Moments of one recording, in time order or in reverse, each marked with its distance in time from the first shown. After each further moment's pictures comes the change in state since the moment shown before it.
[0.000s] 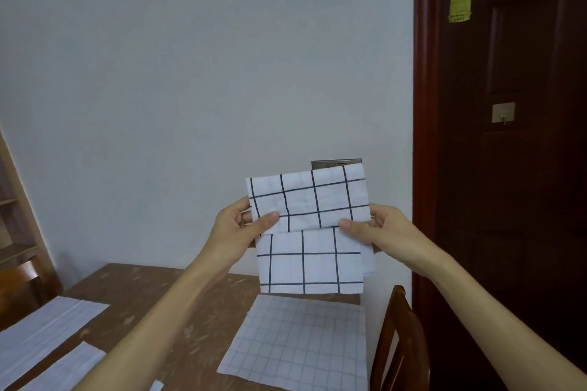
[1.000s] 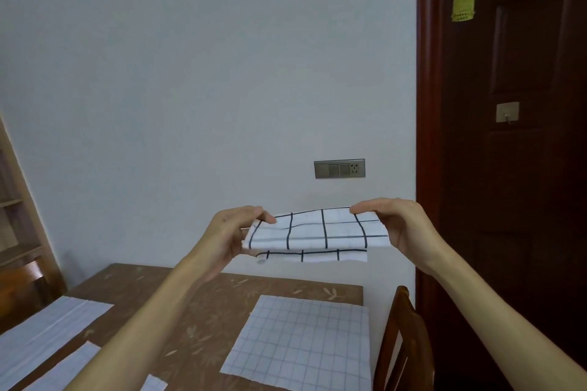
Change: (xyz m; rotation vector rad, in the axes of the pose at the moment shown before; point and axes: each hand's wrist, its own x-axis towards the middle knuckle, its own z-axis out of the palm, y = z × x) left_hand -0.003 0.007 -0.022 -0.082 -0.148 -0.086; right_hand 0.002 -0.001 -0.009 0.337 0.109 -0.051
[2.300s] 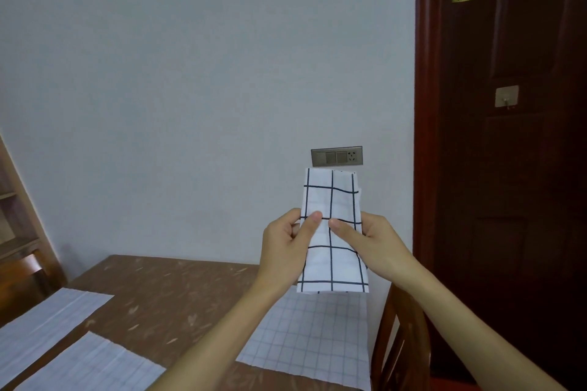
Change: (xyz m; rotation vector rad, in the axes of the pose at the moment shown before) left_hand 0.004 -0.044 0.098 0.140 0.230 0.226; right_hand -0.019 0.034 0.037 -0.268 -0.035 0.008
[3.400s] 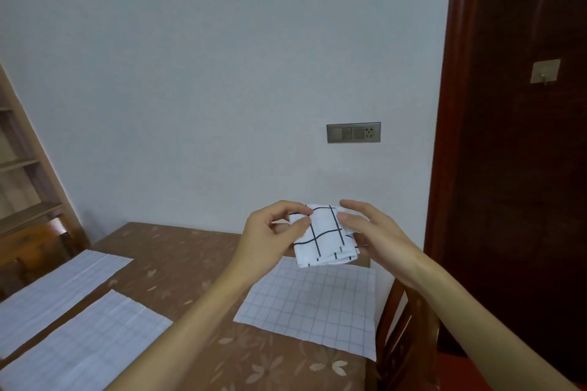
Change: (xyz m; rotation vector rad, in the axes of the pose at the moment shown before) left_hand -0.025 -0.012 -0.053 0.060 -0.065 -0.121; right_hand -0.002 0.033 0.015 0.175 -0.038 0.330
